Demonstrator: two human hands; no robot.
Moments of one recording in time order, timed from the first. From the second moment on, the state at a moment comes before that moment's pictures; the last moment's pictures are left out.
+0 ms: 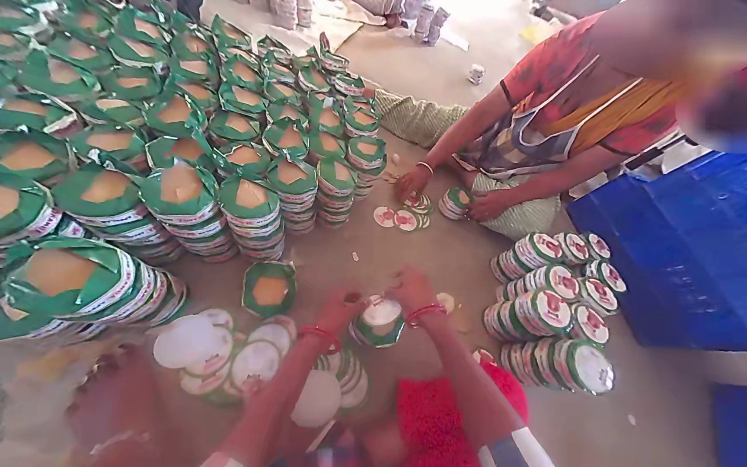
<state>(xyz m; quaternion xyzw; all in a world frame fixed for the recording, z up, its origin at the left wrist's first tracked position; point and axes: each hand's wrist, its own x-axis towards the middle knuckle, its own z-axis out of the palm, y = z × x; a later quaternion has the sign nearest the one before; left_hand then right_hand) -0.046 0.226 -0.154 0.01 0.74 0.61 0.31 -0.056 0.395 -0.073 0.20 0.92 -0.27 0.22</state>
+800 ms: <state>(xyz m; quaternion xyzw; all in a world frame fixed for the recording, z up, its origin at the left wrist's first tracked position) -0.031 0.226 -0.161 0.05 0.79 0.56 0.24 0.020 0.415 -0.166 -0.22 0.94 -0.15 -0.20</state>
